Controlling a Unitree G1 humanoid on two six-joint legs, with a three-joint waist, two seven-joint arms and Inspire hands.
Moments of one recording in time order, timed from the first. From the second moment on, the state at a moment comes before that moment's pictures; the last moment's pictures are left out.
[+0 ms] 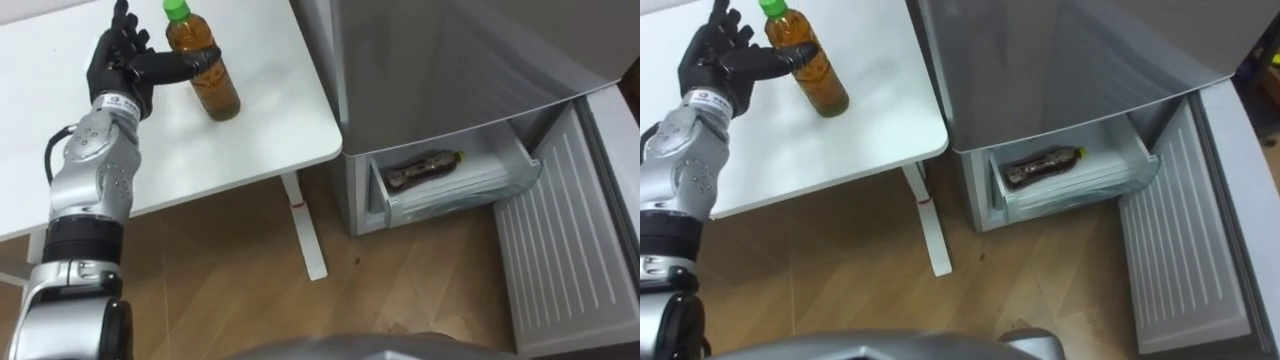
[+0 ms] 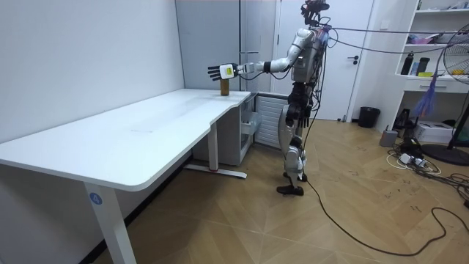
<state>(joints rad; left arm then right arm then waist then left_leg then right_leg) -0.31 0.37 0.13 0.45 -0.46 0.14 0.01 0.14 -0.30 -0.10 1.27 -0.22 0.18 0.16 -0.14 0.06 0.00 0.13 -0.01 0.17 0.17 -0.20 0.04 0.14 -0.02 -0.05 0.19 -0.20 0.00</state>
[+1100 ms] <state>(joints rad) -0.33 0.38 0.12 0.51 -0.48 0.15 -0.01 0.14 -0.30 -0.10 1.28 -0.22 0.18 0.11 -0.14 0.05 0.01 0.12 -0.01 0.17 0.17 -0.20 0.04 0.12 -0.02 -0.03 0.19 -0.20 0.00</state>
